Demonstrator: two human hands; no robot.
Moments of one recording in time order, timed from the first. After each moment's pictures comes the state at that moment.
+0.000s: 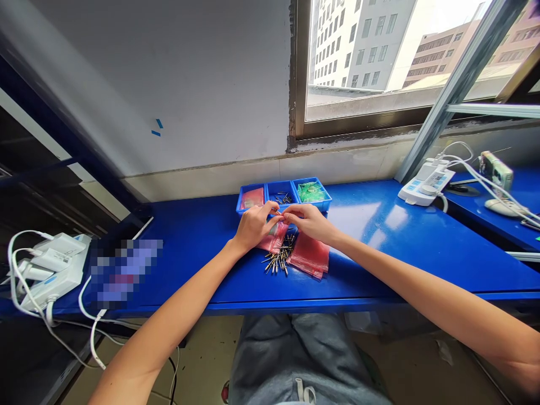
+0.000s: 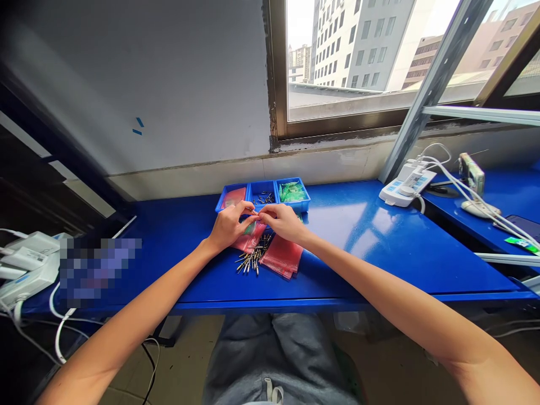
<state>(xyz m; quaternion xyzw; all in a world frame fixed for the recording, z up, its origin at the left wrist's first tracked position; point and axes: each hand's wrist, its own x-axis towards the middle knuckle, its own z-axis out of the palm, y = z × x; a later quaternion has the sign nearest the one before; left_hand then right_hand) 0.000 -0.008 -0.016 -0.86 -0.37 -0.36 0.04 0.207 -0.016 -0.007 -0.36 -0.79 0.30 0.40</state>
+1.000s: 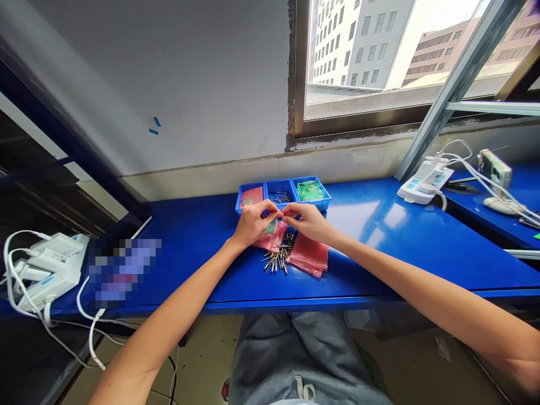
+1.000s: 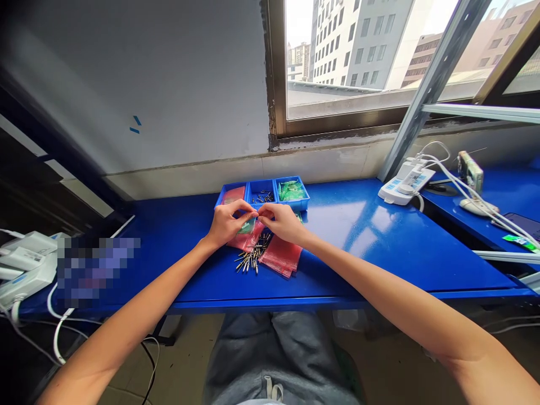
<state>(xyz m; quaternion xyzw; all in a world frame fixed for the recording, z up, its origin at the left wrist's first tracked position) 0.002 -0.009 -0.007 -0.83 -0.34 -0.44 -0.10 0.206 -0.016 -0.011 -0.36 -0.79 0.27 0.40</state>
